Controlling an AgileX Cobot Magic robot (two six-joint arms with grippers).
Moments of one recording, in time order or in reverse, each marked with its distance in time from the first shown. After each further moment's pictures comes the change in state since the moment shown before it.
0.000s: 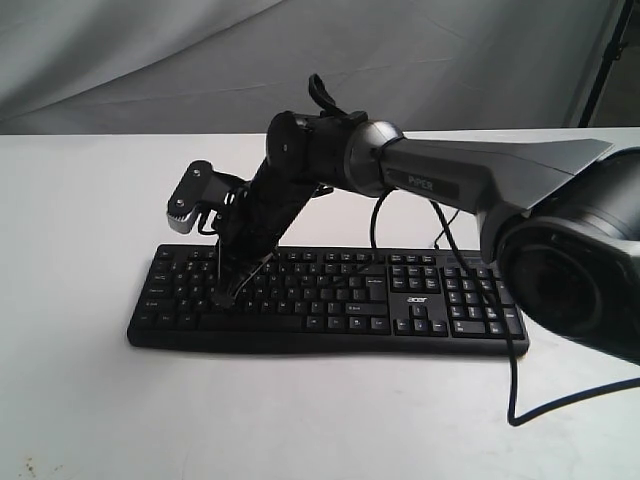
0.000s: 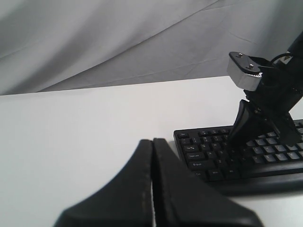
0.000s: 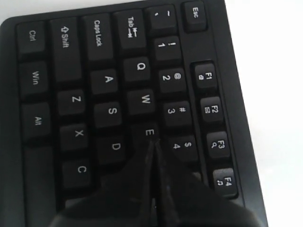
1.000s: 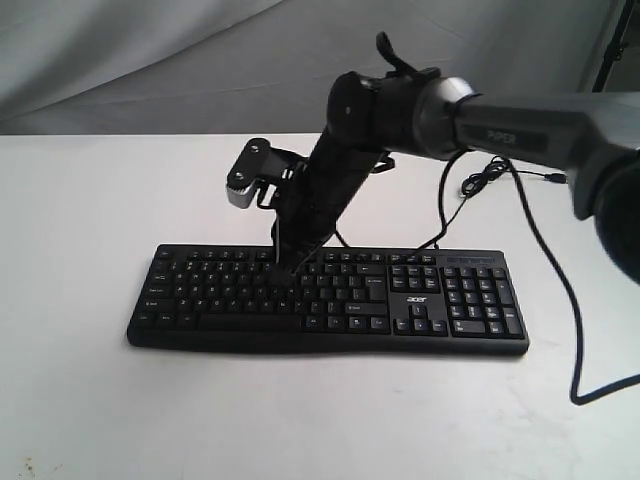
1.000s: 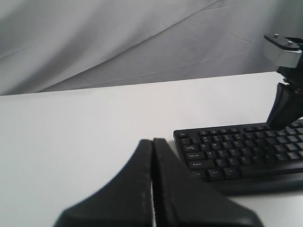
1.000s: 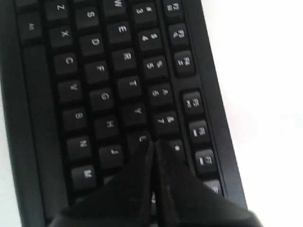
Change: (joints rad) left arm 0.000 0.000 0.000 0.000 0.000 0.000; right arm -0.105 -0.156 0.174 -0.025 0.059 -0.008
